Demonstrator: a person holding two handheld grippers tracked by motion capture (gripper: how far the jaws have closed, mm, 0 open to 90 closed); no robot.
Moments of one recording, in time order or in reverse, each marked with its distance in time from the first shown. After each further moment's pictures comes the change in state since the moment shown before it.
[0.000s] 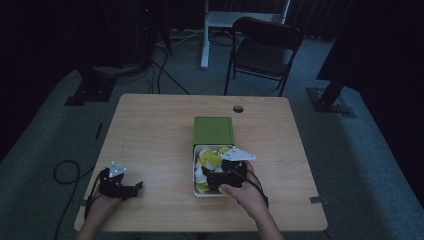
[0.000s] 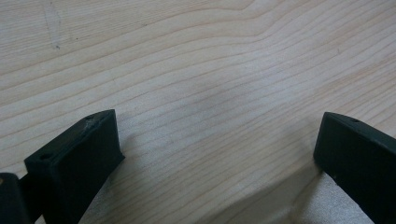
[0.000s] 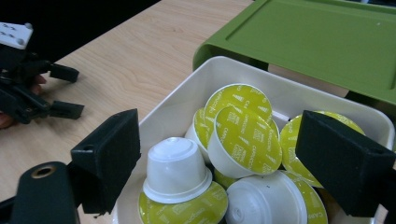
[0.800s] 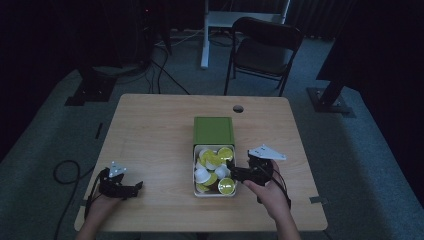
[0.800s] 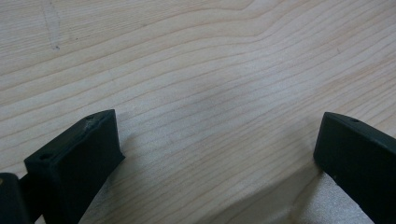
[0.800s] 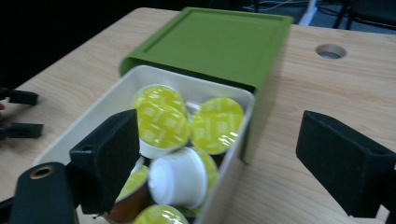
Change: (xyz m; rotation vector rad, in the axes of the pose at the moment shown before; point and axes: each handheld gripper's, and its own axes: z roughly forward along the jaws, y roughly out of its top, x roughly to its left) left arm 0.000 0.000 0.000 0.000 -0.001 0.001; right arm -0.046 -0.007 -0.043 -0.055 -0.107 0.103
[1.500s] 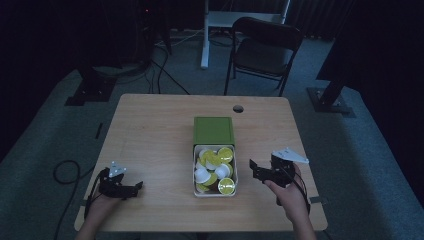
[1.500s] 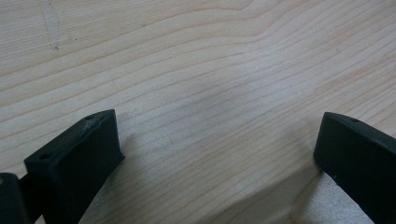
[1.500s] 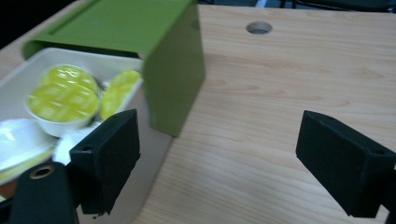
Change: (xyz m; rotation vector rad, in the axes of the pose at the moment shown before) left arm 0.000 0.000 0.000 0.000 -0.004 0.004; right arm -0.053 -0.020 -0.022 0.024 -0.147 0.073
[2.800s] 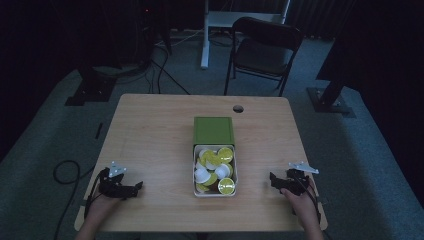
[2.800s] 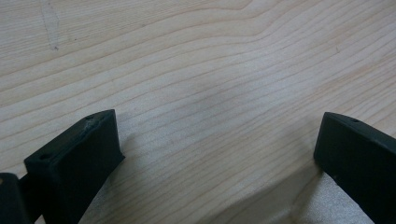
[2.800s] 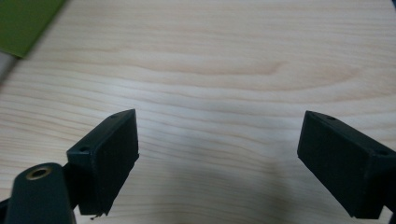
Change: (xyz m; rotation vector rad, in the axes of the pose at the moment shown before) left arm 0.000 0.000 0.000 0.000 -0.002 0.001; right arm -0.083 -0.077 0.032 0.155 -0.172 0.085
